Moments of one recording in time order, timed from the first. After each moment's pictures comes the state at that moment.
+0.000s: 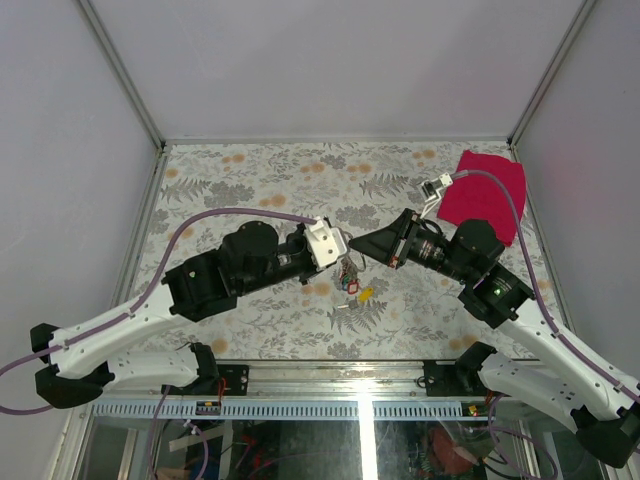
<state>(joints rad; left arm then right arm) -1.12 1.05 1.21 -0.39 -0.05 0.33 0.71 0.82 0.84 0.01 -0.37 1.00</state>
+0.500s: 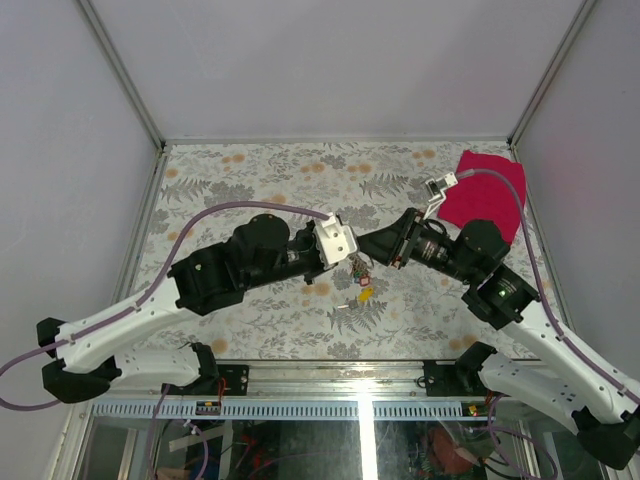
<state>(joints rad) -1.12 1.10 1.28 -0.46 0.00 0.32 0.72 0.81 0.85 0.01 -0.37 0.95</state>
